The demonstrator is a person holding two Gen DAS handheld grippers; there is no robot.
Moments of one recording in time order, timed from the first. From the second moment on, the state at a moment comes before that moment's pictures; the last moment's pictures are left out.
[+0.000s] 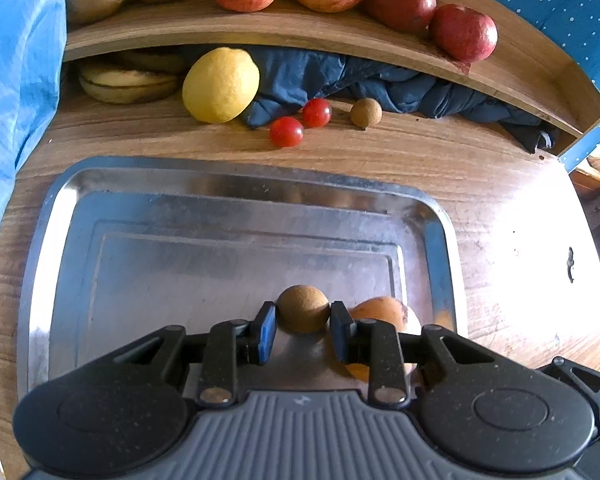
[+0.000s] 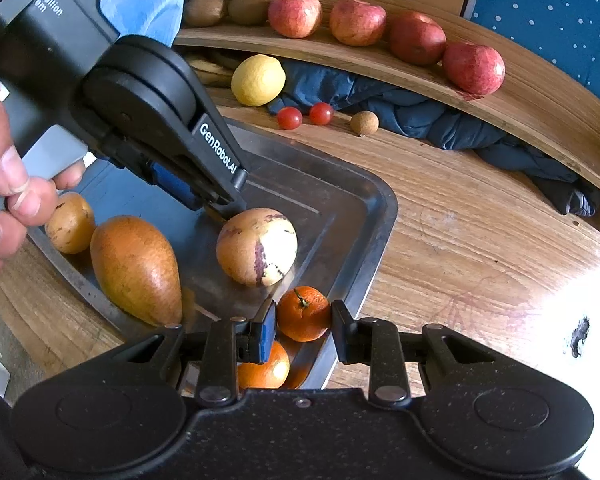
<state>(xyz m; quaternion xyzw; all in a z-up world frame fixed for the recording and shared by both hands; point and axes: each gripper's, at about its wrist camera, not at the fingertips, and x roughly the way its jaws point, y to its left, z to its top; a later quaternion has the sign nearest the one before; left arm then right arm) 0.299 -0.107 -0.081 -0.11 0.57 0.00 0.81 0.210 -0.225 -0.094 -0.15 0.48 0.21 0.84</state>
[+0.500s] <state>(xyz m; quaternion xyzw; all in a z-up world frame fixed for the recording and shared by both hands) 0.275 -0.111 -0.070 -0.11 0.57 0.01 0.82 0.197 -0.231 -0.083 -0.14 0.46 0.20 0.85</state>
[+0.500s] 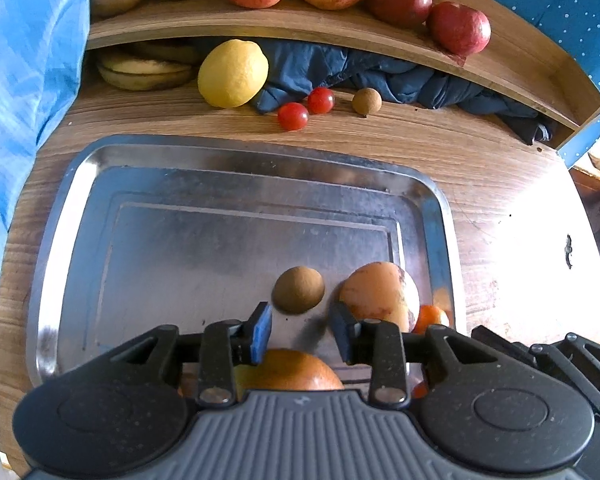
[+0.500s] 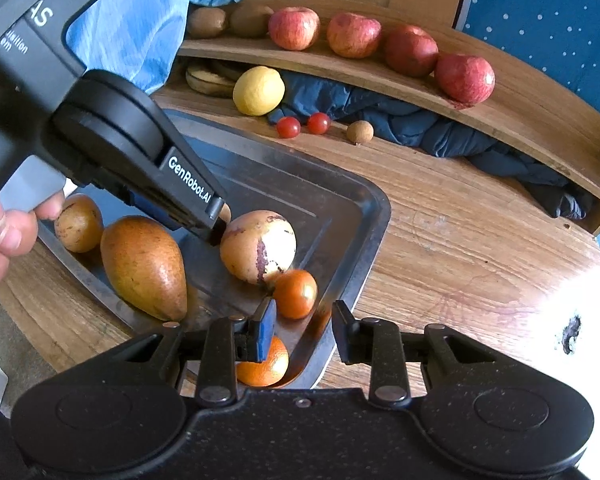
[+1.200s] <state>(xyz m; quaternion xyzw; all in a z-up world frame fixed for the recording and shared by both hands) 0.201 -0.112 -0.034 -0.08 0.54 0.02 0.84 0.158 -0.242 -0.061 -0.12 0.44 0.23 0.86</state>
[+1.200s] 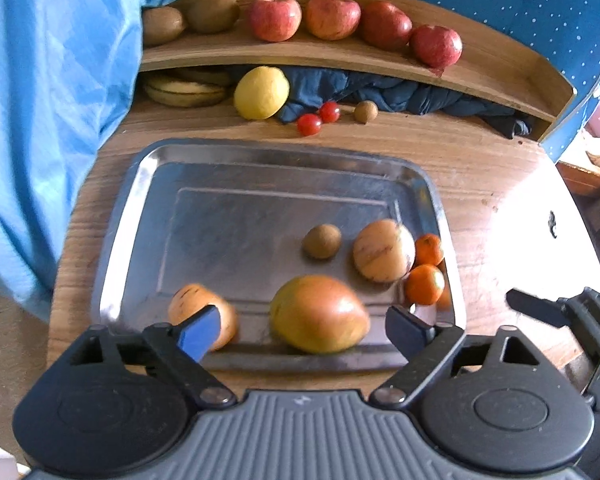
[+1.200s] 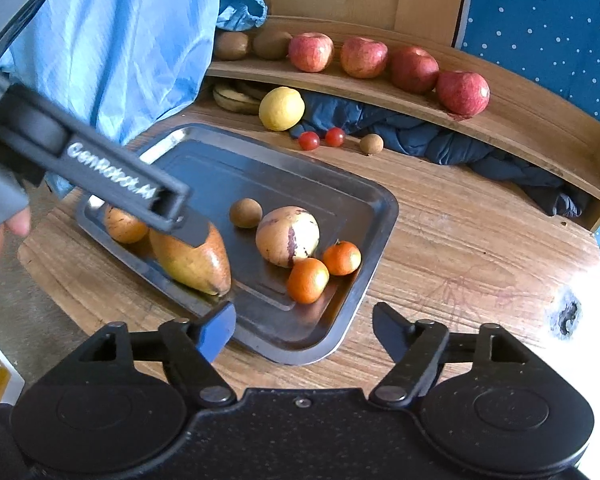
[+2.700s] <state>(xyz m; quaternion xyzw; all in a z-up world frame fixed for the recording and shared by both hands) 0.226 -0.047 -0.037 -0.04 0.60 0.09 0.80 0.222 -0.213 -0.062 -0.10 0.46 0.23 0.85</state>
